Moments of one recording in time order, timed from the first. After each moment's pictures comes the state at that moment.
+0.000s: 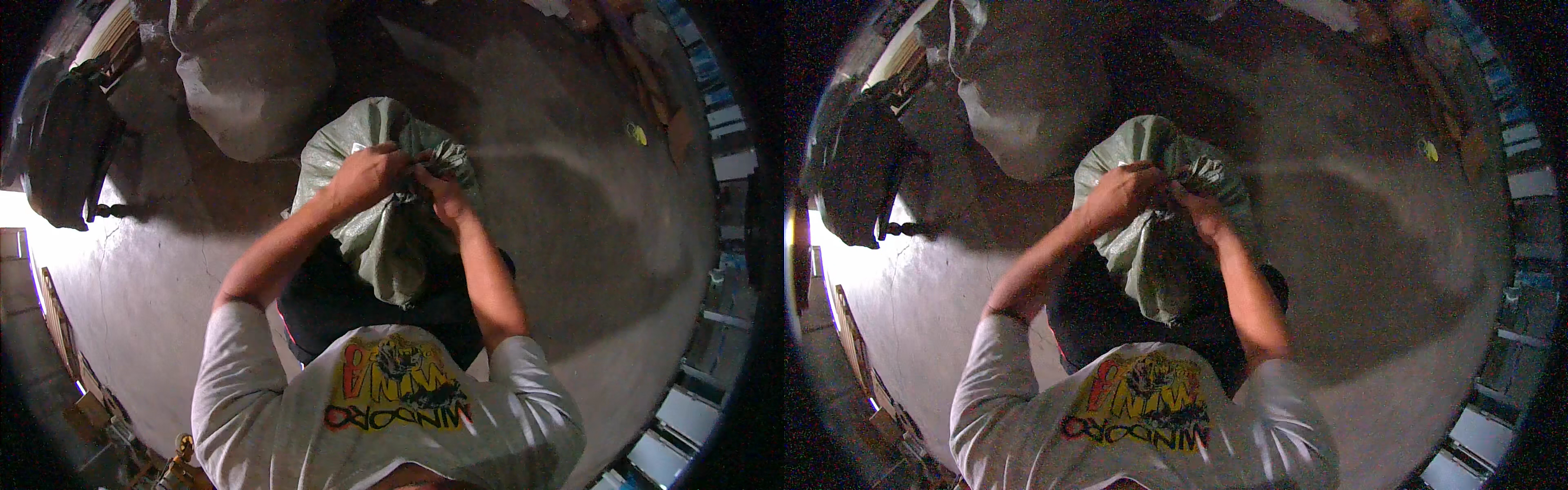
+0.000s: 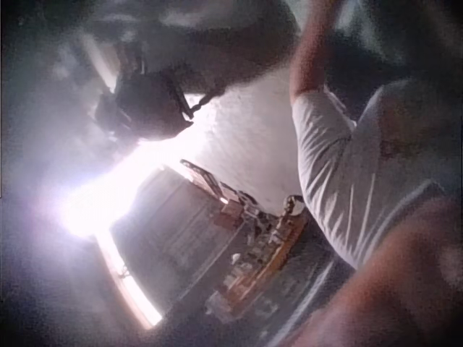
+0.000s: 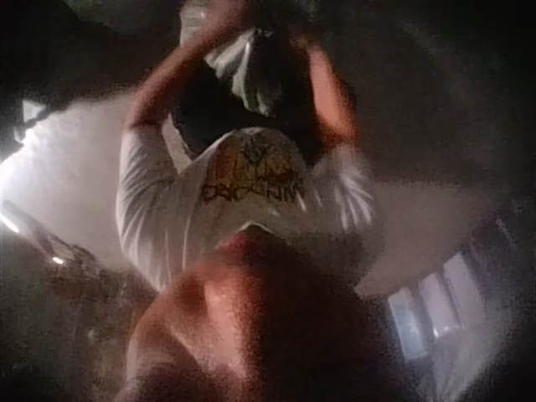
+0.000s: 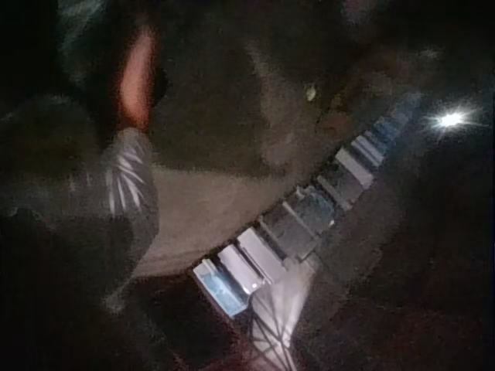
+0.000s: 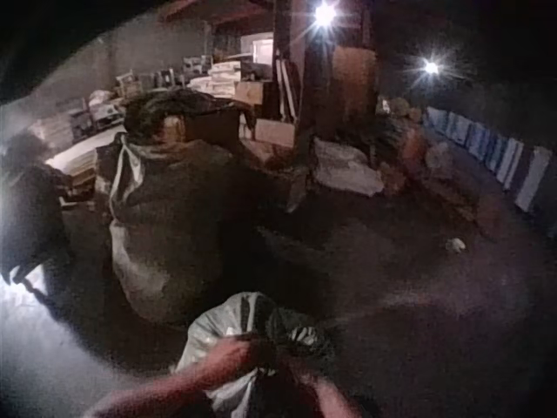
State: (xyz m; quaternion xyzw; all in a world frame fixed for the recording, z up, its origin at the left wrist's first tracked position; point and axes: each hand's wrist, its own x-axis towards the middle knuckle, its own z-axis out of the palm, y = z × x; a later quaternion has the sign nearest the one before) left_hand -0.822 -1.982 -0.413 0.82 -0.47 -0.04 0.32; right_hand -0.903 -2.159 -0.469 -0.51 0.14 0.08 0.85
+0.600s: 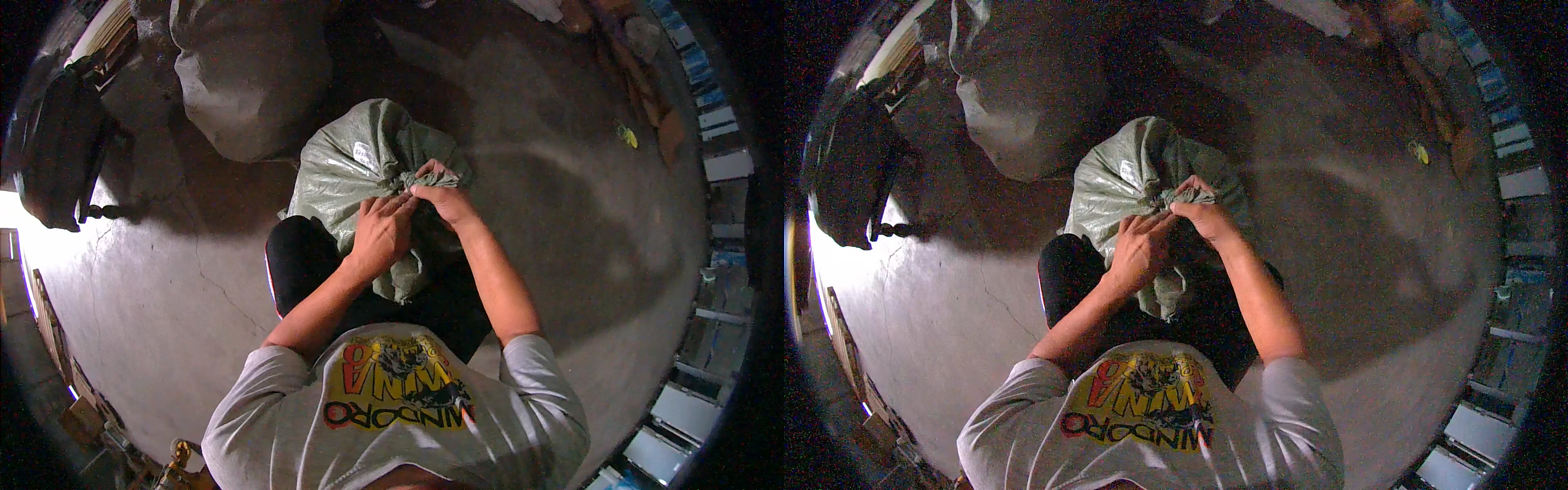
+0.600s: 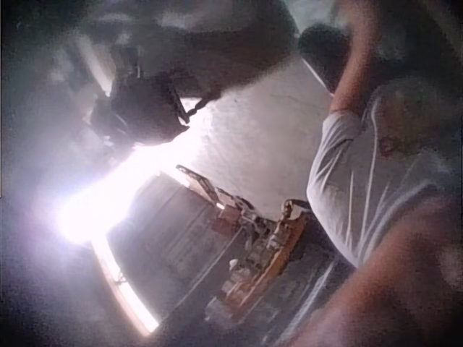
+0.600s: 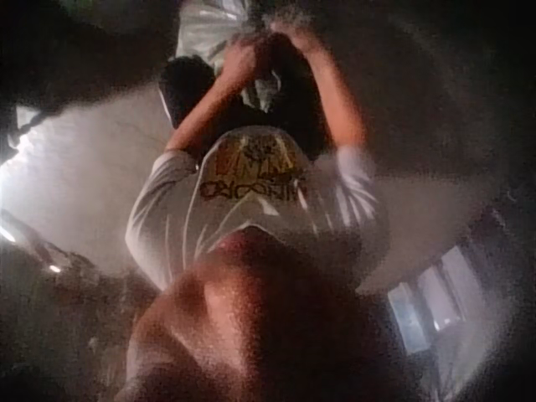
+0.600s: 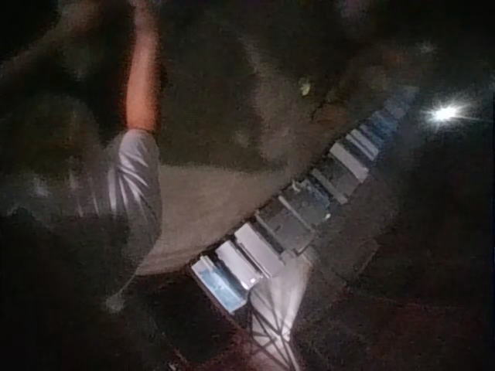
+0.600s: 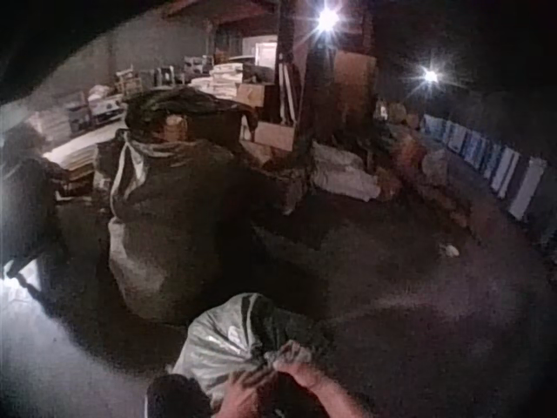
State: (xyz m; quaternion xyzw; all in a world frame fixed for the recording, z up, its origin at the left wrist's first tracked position) left_hand -0.921 -1.981 -0.452 0.86 -0.35 0.08 0.36; right_hand -0.913 -2.171 -0.484 -0.66 0.07 0.08 0.74
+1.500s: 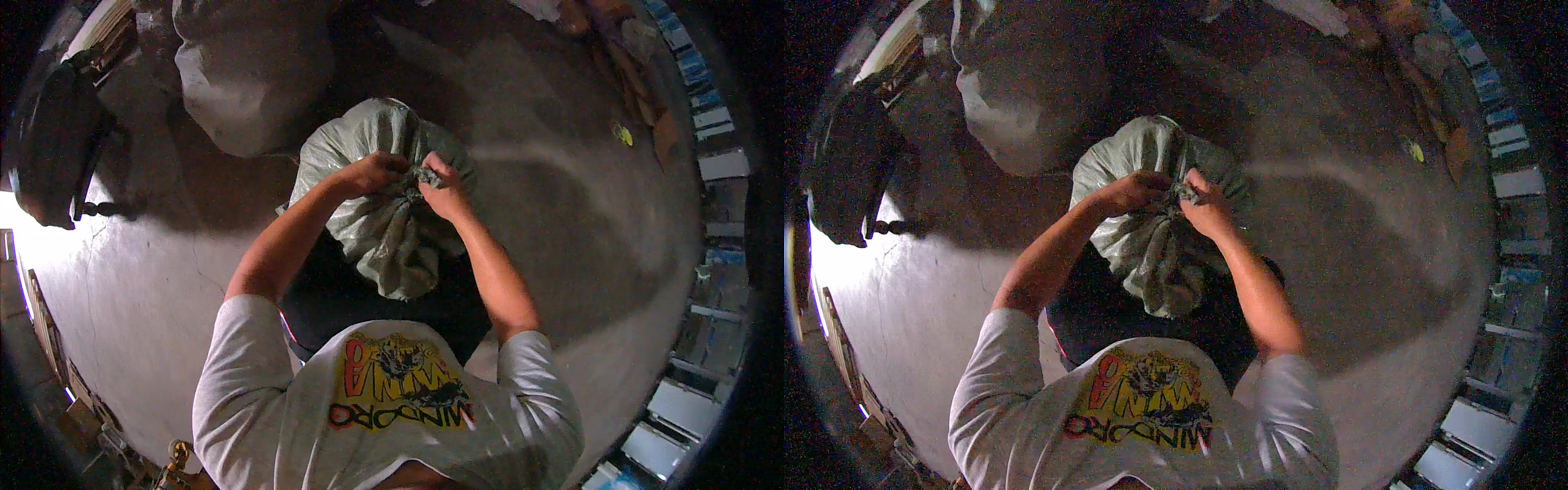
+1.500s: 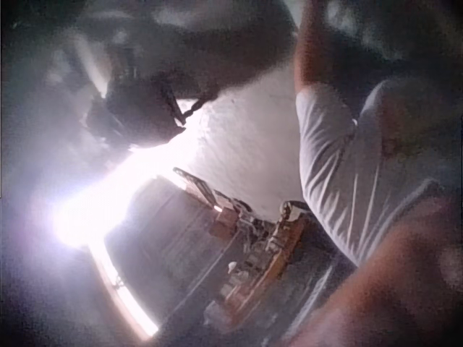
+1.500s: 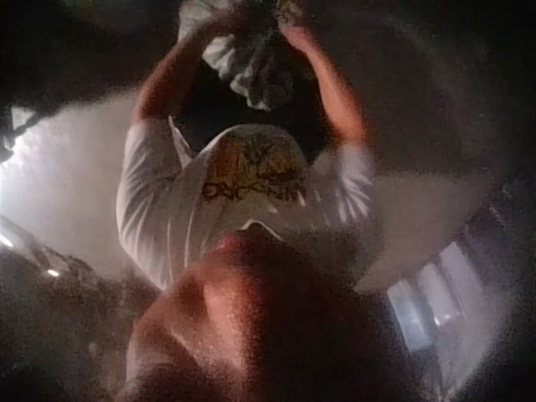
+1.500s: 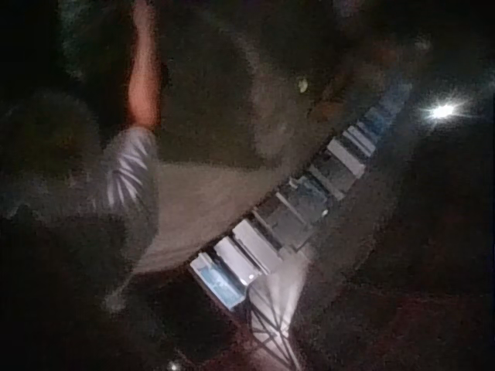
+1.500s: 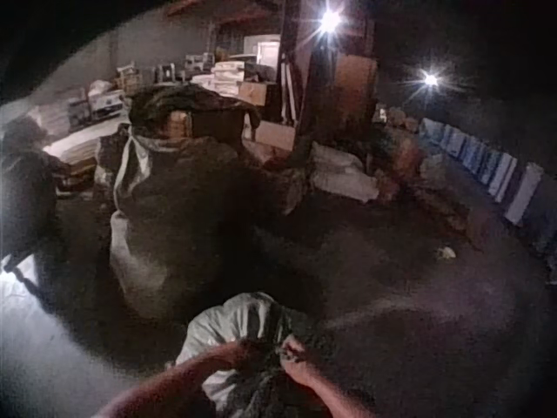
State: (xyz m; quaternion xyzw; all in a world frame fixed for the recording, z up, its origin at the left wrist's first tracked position) left_hand -0.794 -1.980 -0.527 0.63 -0.35 -0.41 0.56; right_hand -0.906 -2.169 -0.482 -0.90 0.06 0.01 0.42
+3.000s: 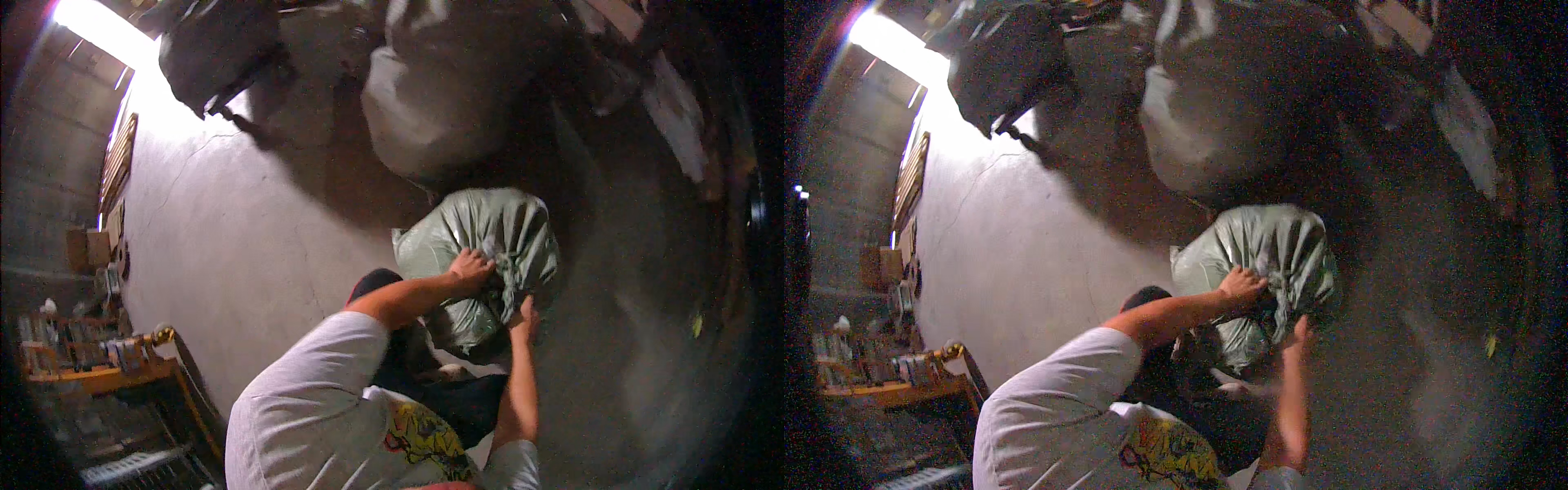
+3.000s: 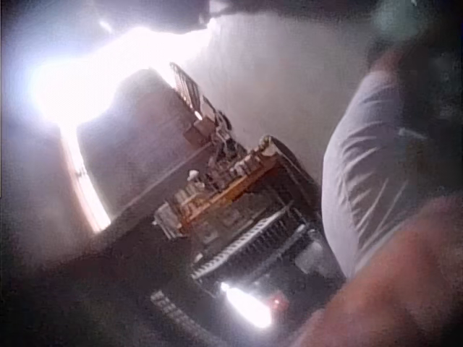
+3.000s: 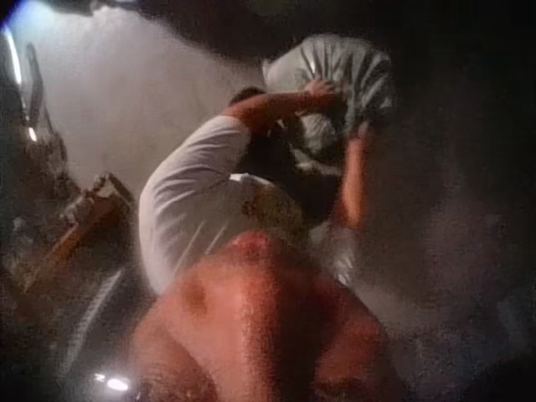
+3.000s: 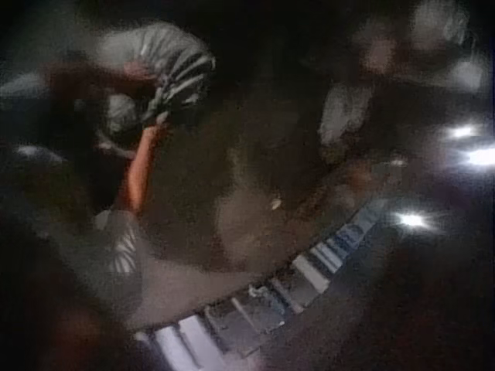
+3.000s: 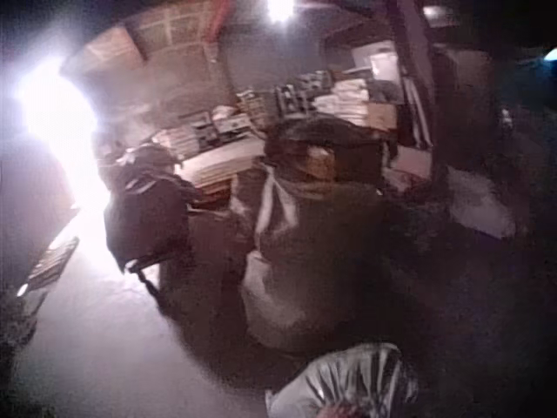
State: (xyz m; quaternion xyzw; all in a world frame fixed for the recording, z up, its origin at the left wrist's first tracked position) left_hand -0.830 -1.974 -0.521 0.93 -0.28 -0.21 0.11; right_hand -0.920 -2.193 -0.574 -0.89 0.29 0.17 0.31
